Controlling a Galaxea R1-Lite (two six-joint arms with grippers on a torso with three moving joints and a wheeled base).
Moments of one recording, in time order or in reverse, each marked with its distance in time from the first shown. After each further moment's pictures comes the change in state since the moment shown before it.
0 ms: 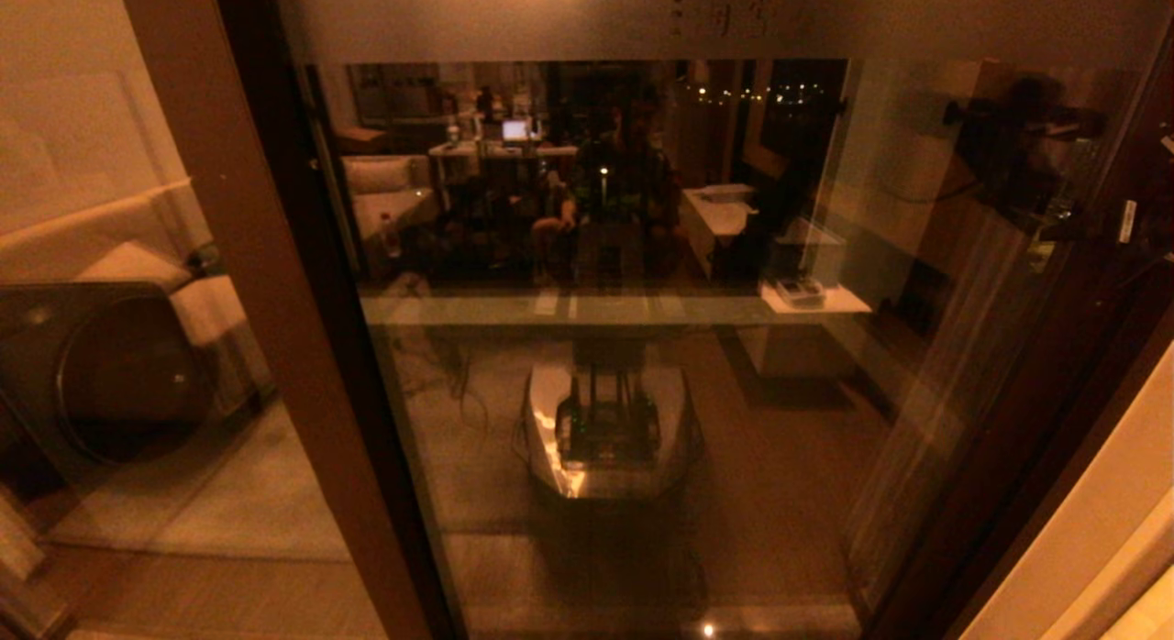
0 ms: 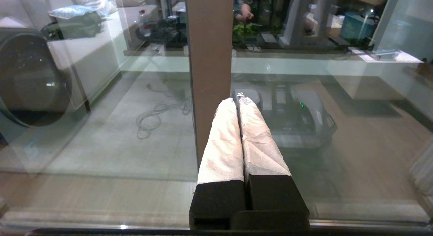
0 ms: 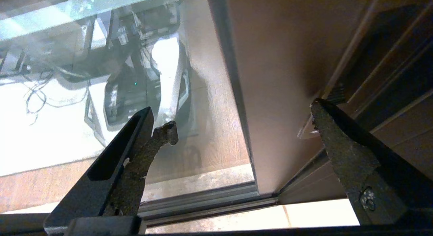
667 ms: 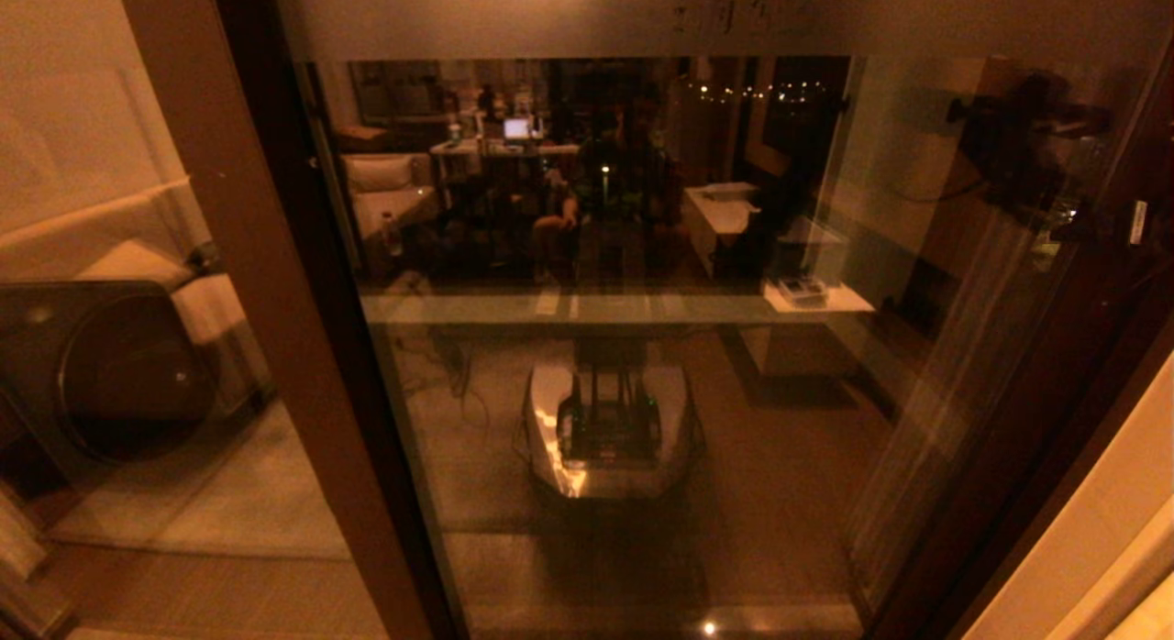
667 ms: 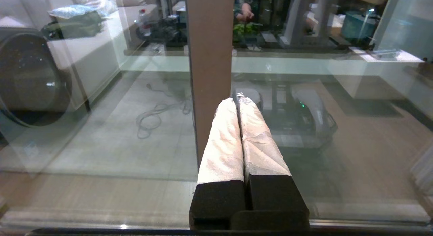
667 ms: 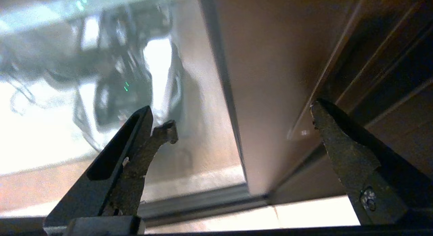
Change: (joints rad) left arm 0.000 0.000 0.000 0.000 0.000 0.000; right arm -0.034 -0.040 0.043 -0.009 -0.006 -0.042
